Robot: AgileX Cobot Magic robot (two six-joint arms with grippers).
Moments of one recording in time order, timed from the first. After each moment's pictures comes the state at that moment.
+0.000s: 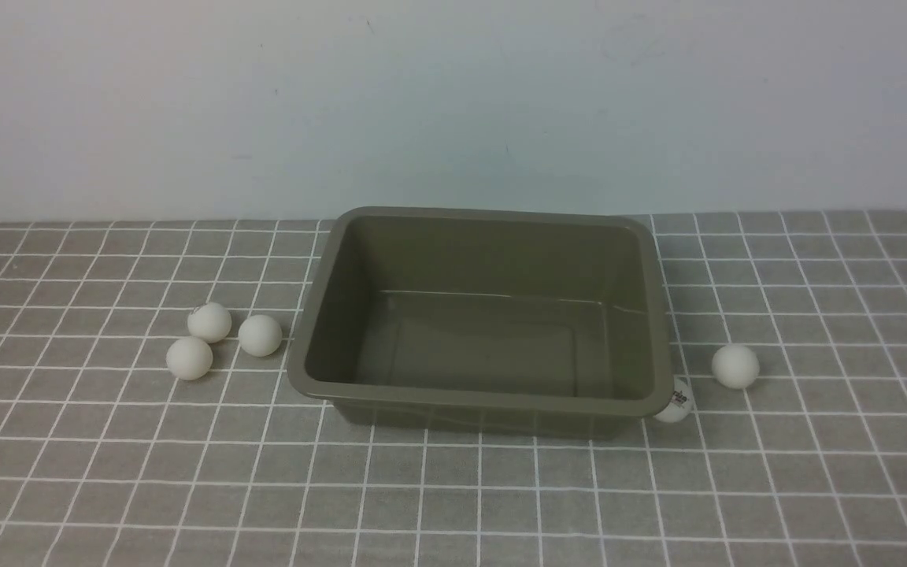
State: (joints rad) right arm 0.00 -0.02 0.02 -0.07 0.40 0.15; left arm -0.04 -0.01 0.03 -0.62 -0.11 -0.15
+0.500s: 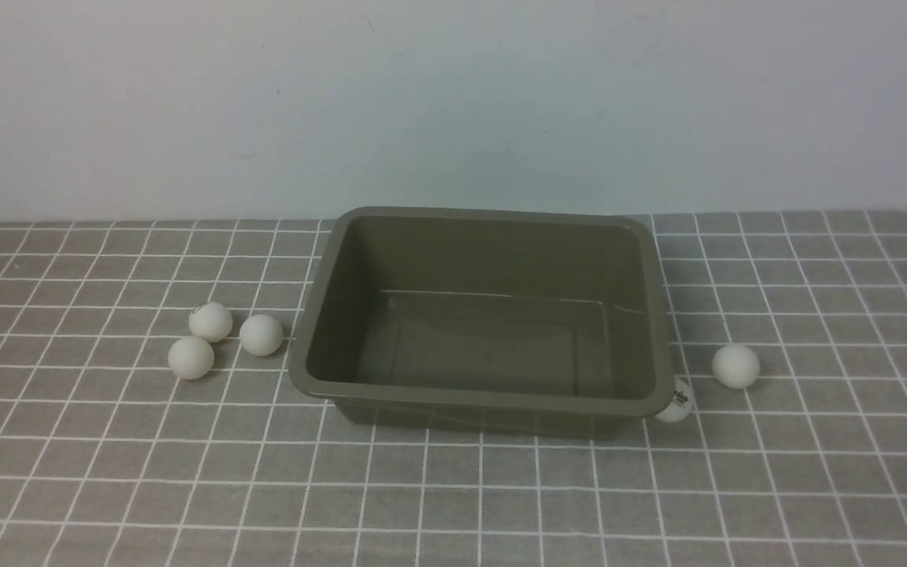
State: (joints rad) right arm 0.00 -0.02 0.03 0.41 -0.01 0.39; left arm -0.04 0.35 -0.48 -0.45 0.49 -0.10
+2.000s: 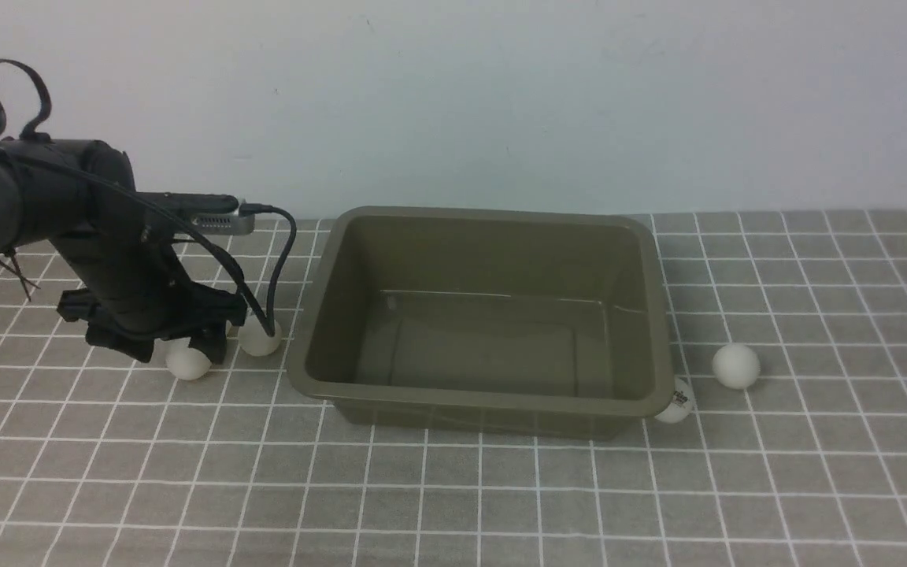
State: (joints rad) right arm 0.05 0.73 -0.91 0.34 1.18 -0.09; left arm -0.04 1.99 -1.36 0.00 0.74 -0.04
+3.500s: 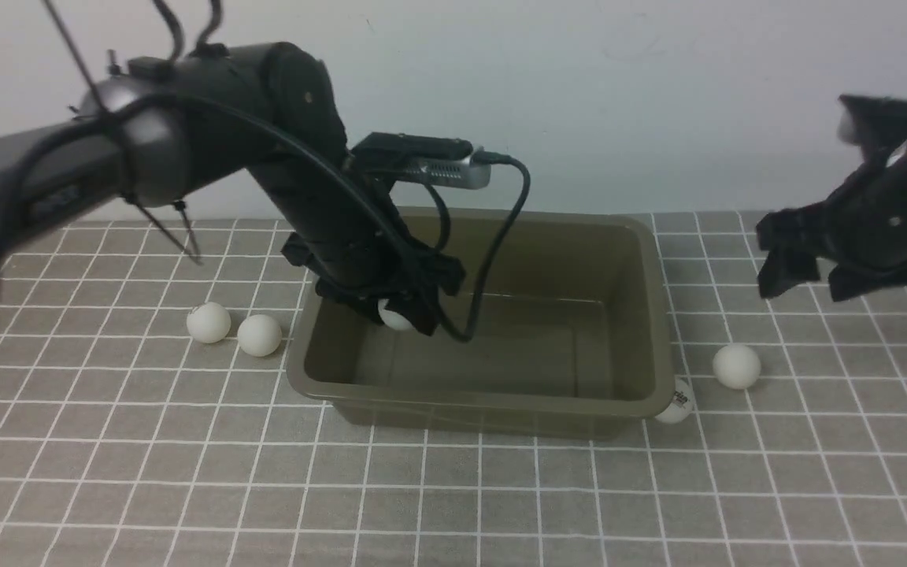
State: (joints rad) right arm 0.05 1.80 -1.37 0.17 0.97 0.04; left arm -0.40 1.99 -1.65 -0.27 1.02 0.10
